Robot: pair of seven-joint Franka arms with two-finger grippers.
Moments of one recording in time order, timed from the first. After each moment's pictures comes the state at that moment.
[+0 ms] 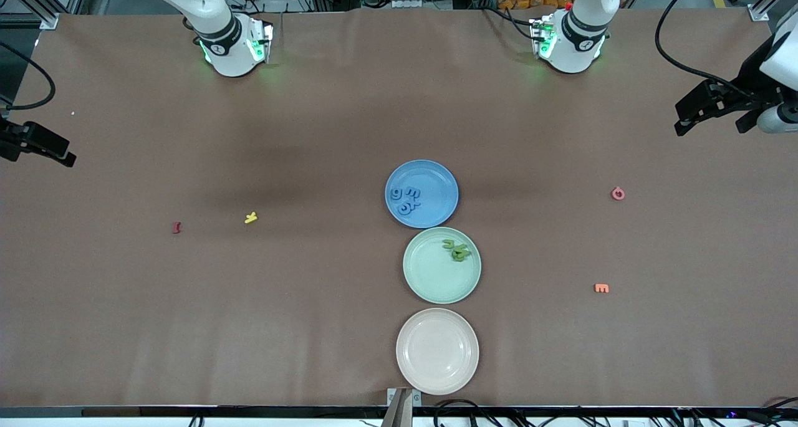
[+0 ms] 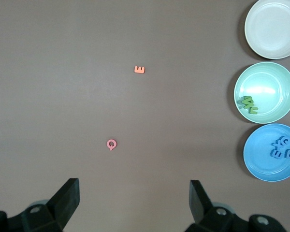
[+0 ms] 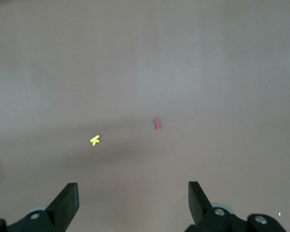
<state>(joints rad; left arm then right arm) 0.09 -0.03 -0.22 -1.51 0.02 1.55 -0.15 0.15 0.06 -0.24 -1.49 0.00 1.57 0.03</state>
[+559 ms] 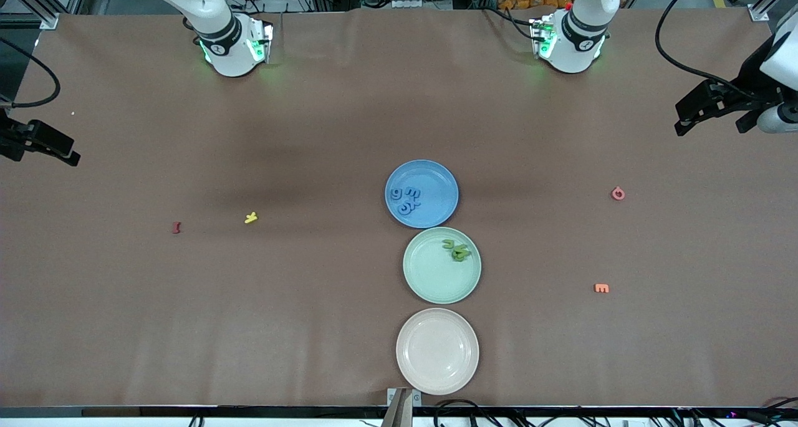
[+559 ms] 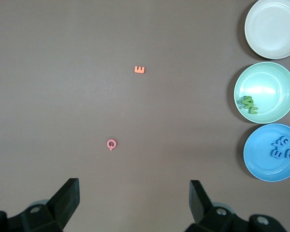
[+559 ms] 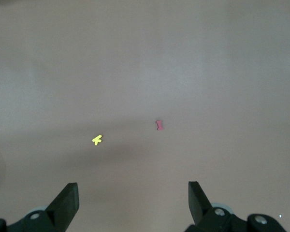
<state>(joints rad) 0.09 -0.03 -0.22 -1.51 0.02 1.55 -0.15 0.16 0.05 -0.23 -1.49 0.00 1.57 0.03</state>
